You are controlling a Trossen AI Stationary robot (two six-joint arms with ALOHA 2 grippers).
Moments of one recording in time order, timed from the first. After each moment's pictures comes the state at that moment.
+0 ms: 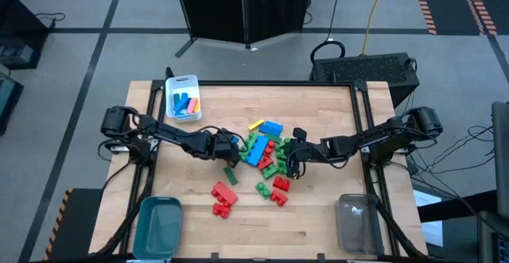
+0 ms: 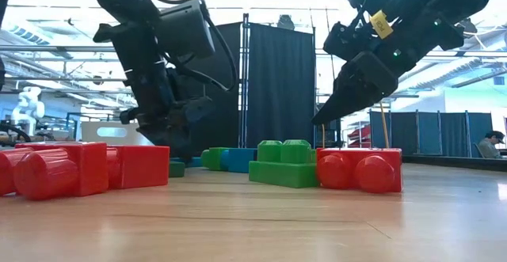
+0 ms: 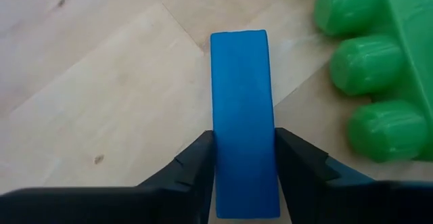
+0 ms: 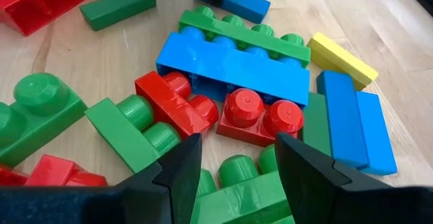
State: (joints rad) left arm -0.04 1.71 0.85 -0.40 -0.40 -0.87; right arm 0.12 1.48 0.62 0.16 0.31 0.16
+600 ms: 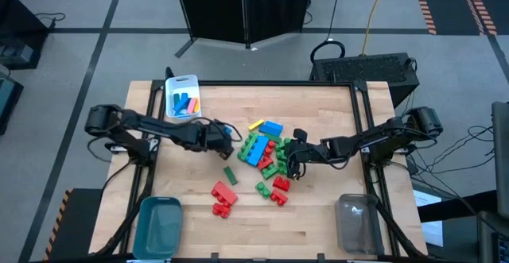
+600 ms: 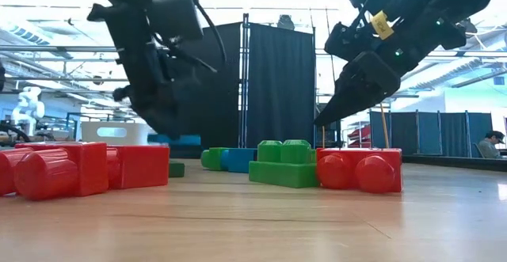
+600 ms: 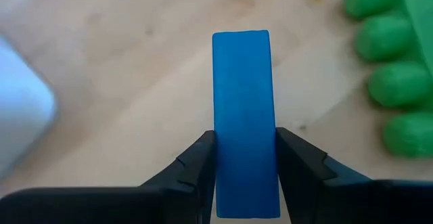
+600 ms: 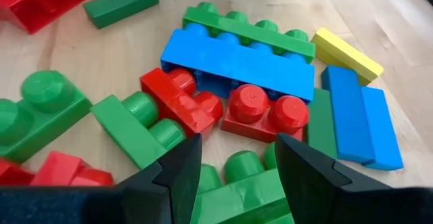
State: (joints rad) left arm 0.02 1.52 0.84 -0.57 -0.42 -0.80; right arm 0.14 1.48 0.62 0.14 0.31 0.18
